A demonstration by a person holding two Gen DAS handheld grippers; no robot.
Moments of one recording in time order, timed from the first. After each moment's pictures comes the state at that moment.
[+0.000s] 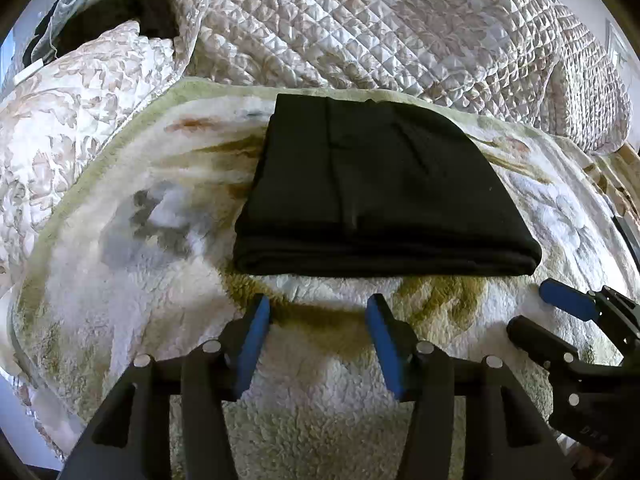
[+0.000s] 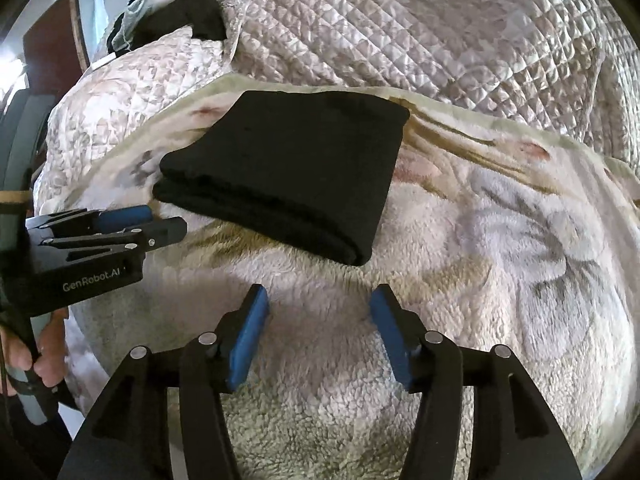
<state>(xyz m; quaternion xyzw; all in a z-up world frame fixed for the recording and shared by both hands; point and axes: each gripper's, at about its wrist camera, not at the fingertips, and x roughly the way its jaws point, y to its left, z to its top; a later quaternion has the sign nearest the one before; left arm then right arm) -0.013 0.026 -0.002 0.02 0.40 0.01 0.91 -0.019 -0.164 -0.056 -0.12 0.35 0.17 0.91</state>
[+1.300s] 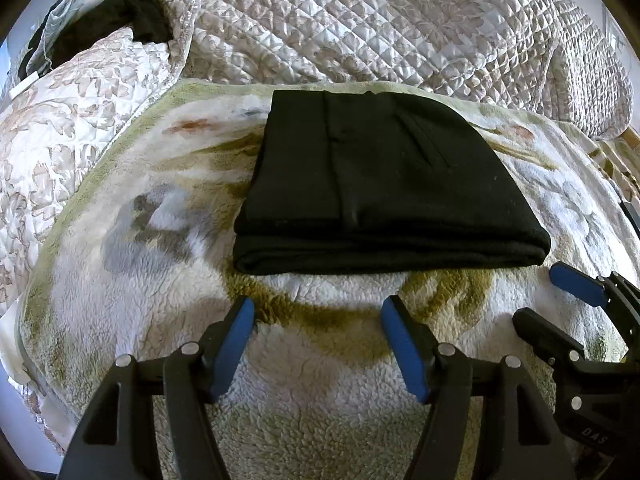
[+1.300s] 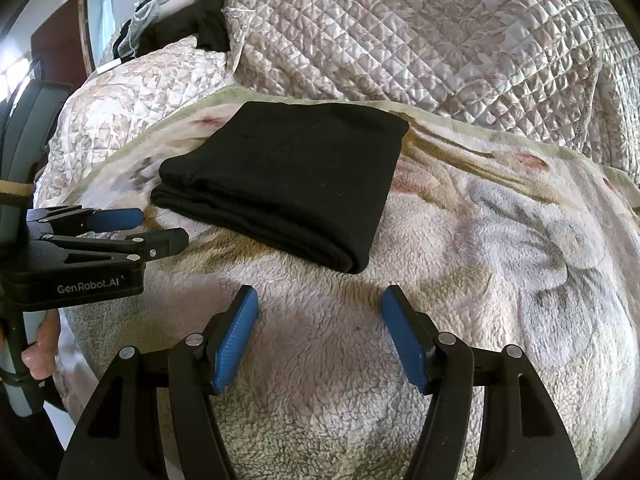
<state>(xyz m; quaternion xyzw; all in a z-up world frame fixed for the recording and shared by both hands) -0.009 0.024 -0.008 0.05 0.41 0.02 0.91 -0.020 -0.166 -0.058 -0.12 0.33 0.17 0.92</state>
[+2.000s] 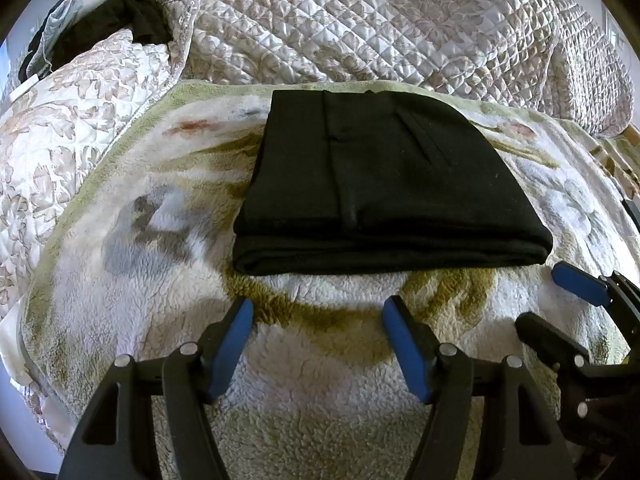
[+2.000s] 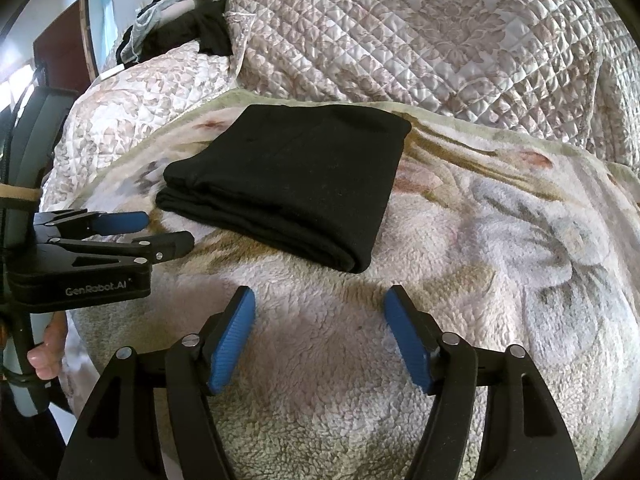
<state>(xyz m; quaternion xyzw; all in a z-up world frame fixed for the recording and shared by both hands) -0.008 0.024 -0.009 0.05 0.41 0.02 0.91 -0.020 -0.164 -0.060 -0.12 0.33 0.18 0.92</state>
